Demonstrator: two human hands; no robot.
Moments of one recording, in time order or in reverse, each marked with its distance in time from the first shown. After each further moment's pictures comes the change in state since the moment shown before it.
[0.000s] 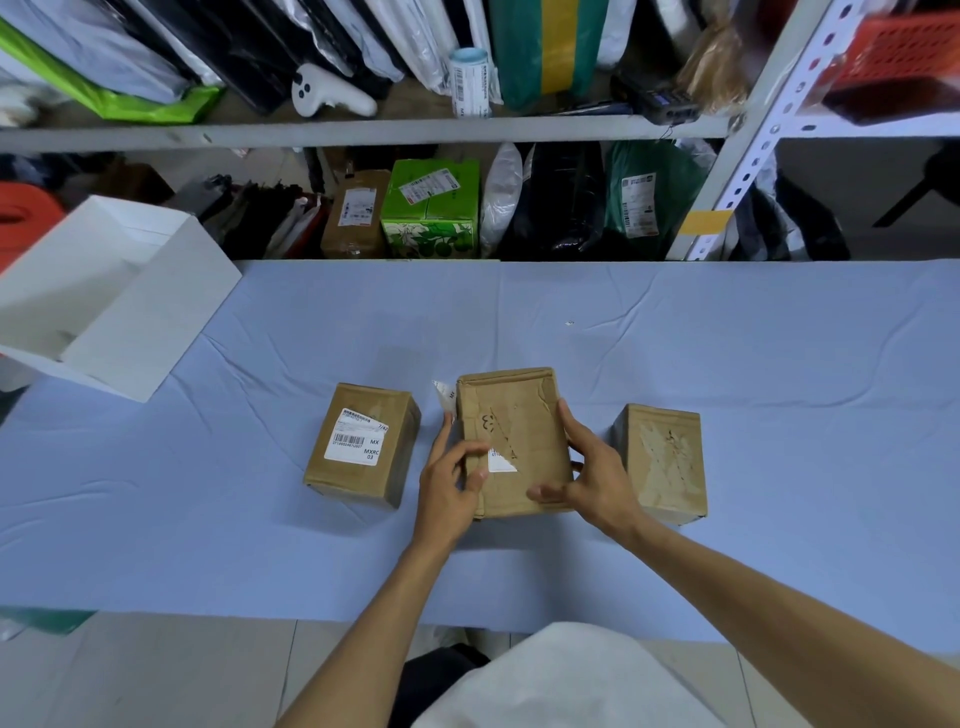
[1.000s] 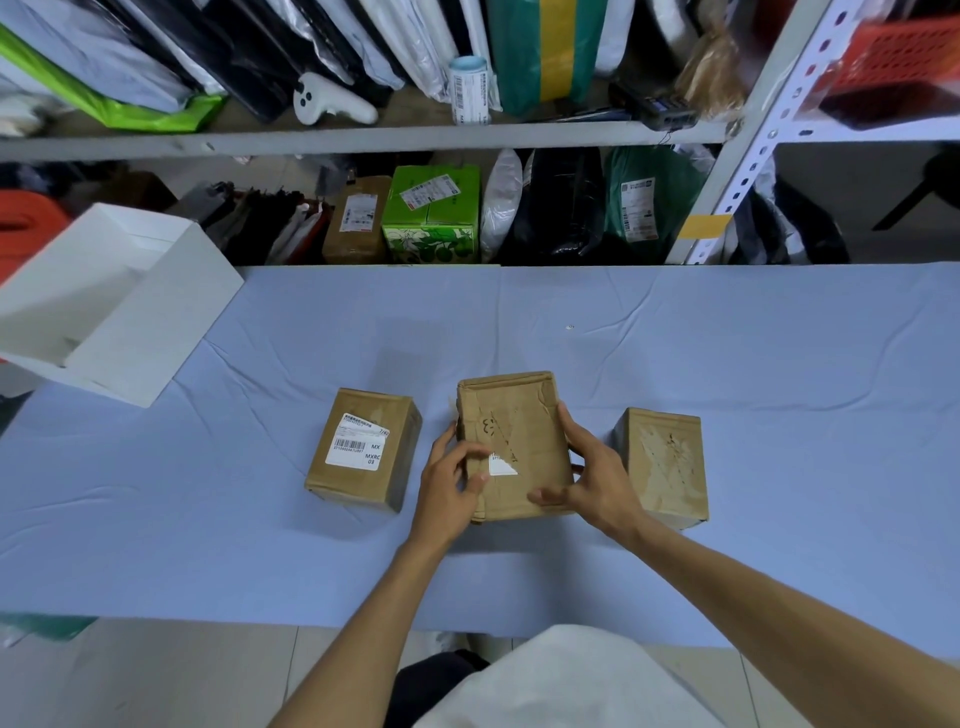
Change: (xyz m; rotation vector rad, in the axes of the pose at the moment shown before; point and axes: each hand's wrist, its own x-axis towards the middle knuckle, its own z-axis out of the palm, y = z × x) left_hand 0.007 0.000 -0.005 0.006 -0.069 -0.035; right_hand 0.004 -0.001 -0.002 -0.038 -0.016 0.005
